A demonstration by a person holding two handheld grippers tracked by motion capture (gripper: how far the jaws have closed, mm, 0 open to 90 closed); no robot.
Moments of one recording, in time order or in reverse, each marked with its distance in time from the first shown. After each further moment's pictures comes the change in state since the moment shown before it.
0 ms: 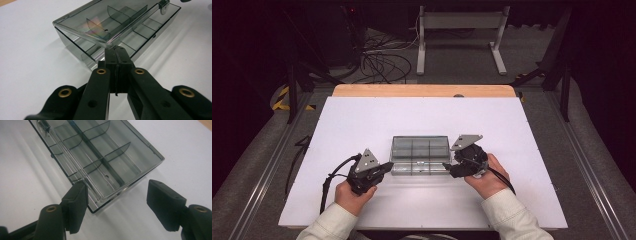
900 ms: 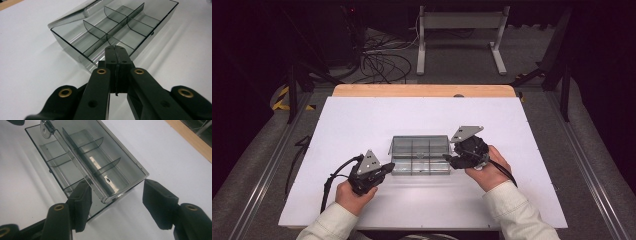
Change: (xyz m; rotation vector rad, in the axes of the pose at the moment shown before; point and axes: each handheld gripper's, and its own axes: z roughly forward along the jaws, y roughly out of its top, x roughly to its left) left arm -0.002 -0.002 0.004 -0.004 -0.013 0.045; right arm -0.008 0.023 -0.016 -0.021 -0.029 -0.042
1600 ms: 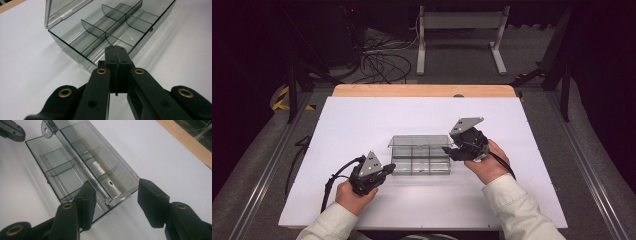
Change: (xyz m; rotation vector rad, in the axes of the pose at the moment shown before) left arm -0.002 -0.001 0.002 0.011 0.007 0.042; right arm -0.013 0.014 -0.001 -0.011 0.026 0.017
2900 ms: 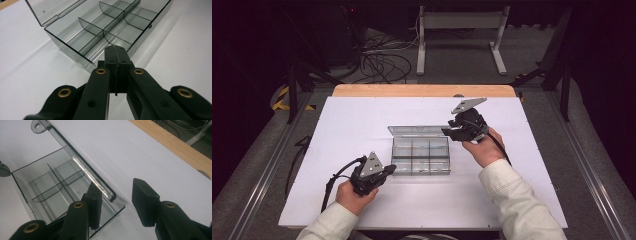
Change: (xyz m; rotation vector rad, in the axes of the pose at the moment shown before) left arm 0.000 -0.001 0.003 0.013 -0.015 0.016; right arm -0.039 0.022 0.011 -0.056 0.023 0.108
